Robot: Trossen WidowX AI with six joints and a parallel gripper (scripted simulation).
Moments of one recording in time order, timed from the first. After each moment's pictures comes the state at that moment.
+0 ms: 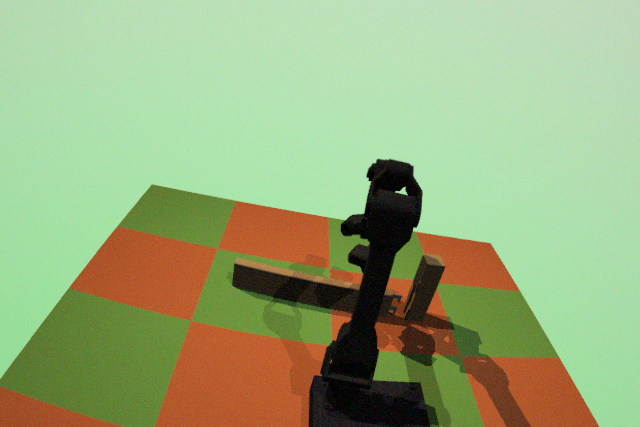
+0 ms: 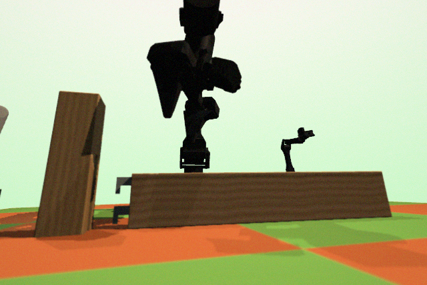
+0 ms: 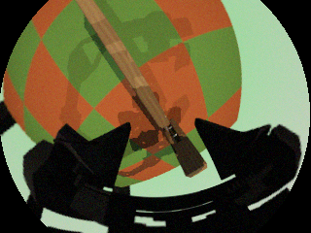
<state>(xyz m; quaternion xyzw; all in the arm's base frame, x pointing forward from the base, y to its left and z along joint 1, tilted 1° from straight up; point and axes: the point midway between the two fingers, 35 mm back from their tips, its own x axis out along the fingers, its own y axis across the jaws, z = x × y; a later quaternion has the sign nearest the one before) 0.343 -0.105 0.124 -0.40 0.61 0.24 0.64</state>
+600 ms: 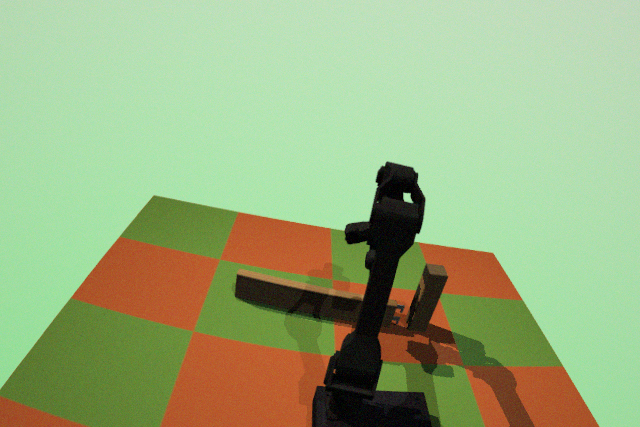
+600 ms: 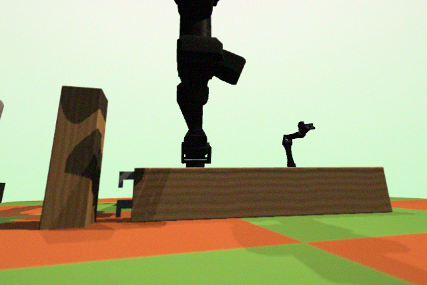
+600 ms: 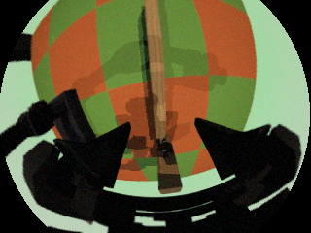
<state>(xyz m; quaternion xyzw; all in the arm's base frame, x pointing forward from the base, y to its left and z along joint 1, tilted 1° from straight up) 0.348 -0.092 0.128 -0.46 0.53 0.45 0.55</state>
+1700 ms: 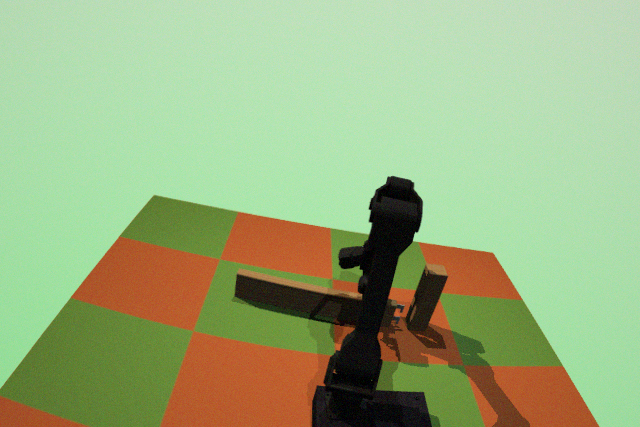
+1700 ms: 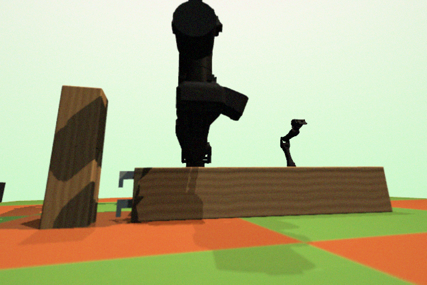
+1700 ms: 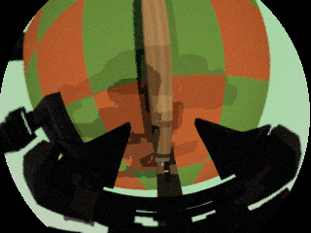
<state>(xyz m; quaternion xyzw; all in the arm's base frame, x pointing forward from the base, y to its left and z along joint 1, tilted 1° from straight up) 0.351 -0.092 0.061 -0.46 0.53 0.45 0.55</state>
